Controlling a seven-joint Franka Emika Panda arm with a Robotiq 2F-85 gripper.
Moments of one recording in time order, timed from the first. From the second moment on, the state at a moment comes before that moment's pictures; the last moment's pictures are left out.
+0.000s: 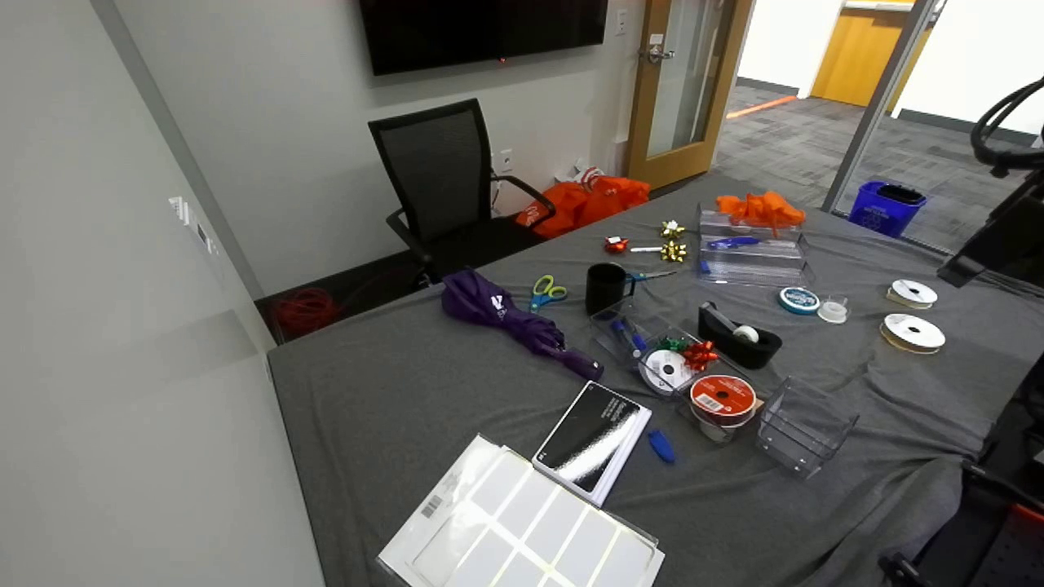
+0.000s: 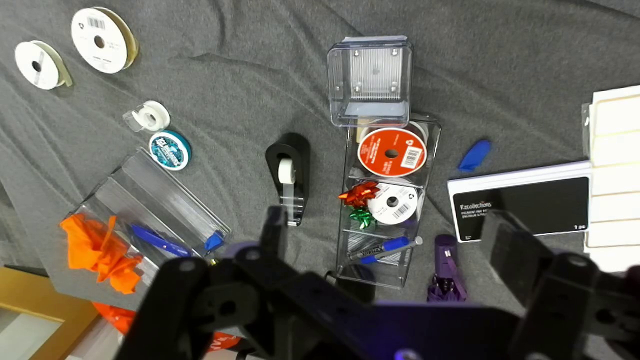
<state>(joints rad) 0.09 -0.87 0.27 -2.62 -0.08 1.94 0.25</state>
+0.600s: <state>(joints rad) 0.10 -0.86 0.26 -2.61 -0.09 1.95 0.24</state>
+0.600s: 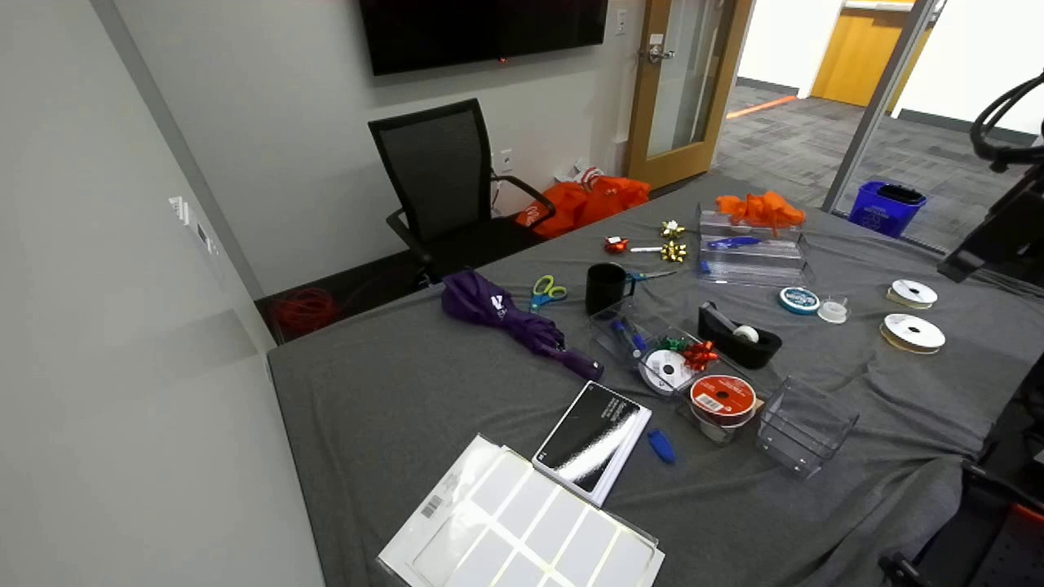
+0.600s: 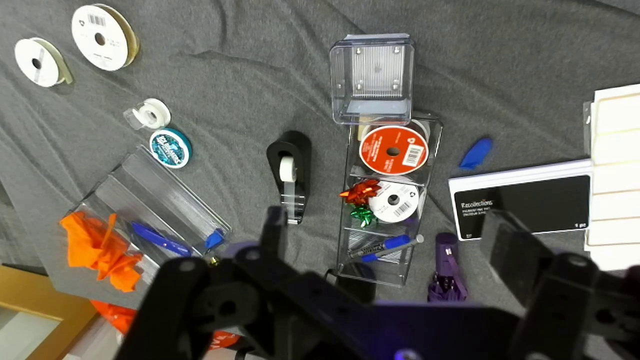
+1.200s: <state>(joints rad) 0.09 -0.67 0.08 -2.52 -0.09 2.12 0.04</state>
